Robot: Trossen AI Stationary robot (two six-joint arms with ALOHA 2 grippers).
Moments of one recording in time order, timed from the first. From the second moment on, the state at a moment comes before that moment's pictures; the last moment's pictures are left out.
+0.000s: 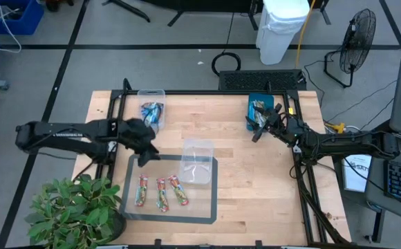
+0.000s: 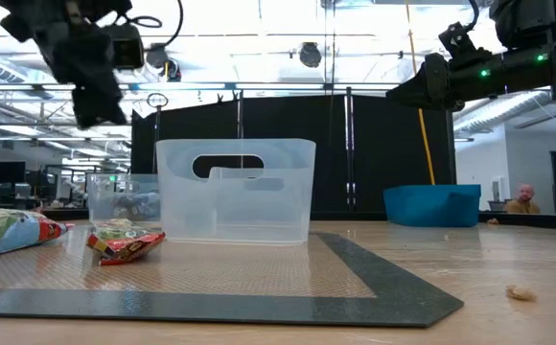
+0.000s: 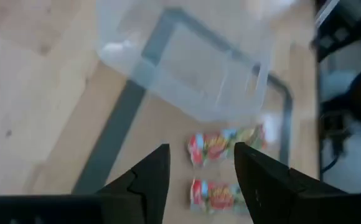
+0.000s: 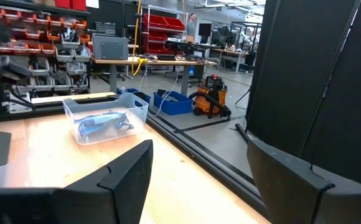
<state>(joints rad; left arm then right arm) 0.14 0.88 0.61 -0.53 0.33 -0.43 -0.24 0.78 0.18 0.63 0.42 -0.10</state>
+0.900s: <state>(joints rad) -0.44 1.02 0.58 -0.78 -0.01 -1.24 -0.24 0.78 0.18 0.62 0.41 -0.14</state>
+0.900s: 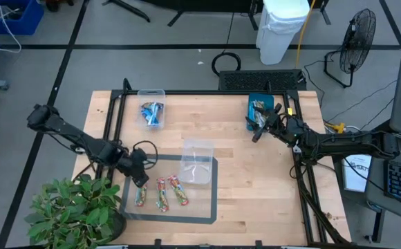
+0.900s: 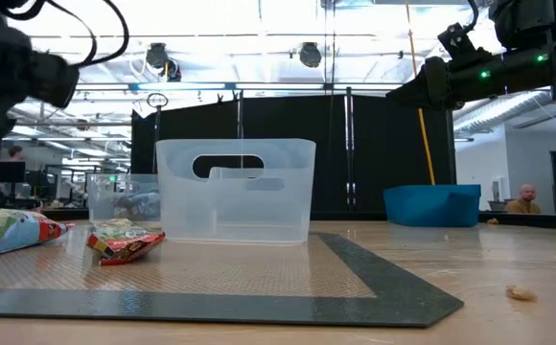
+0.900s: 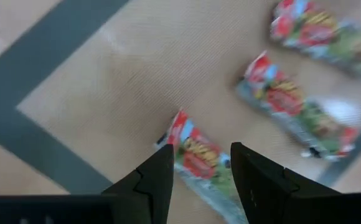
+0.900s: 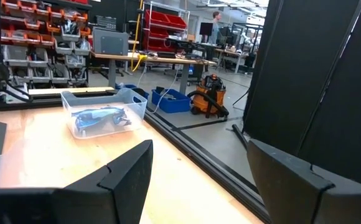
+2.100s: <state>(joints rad) -0.46 1.21 0.57 -0.81 0.07 -1.40 -0.24 0.78 0.18 0.62 0.36 -0.12</state>
